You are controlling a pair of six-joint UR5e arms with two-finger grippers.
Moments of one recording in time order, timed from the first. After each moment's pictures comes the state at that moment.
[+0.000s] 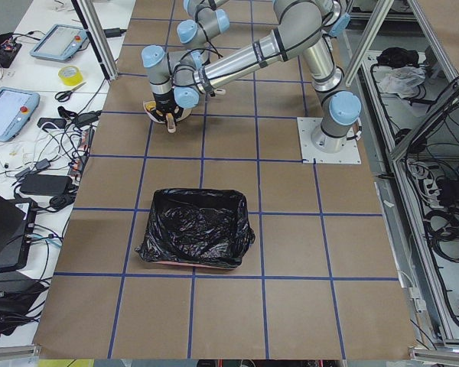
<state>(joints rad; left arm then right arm) -1.45 -2.16 -1.44 -1.15 1.71 1.43 2.13 -0.77 1.02 -1.60 -1.39 0.68</state>
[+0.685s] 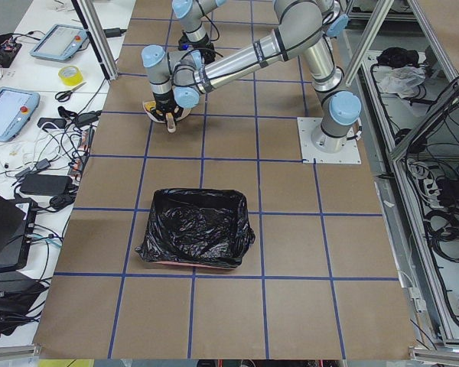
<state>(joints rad) -1.44 -2.16 -1.44 -1.15 1.69 1.43 2.05 -0.89 1.04 -1.40 -1.48 0.69</state>
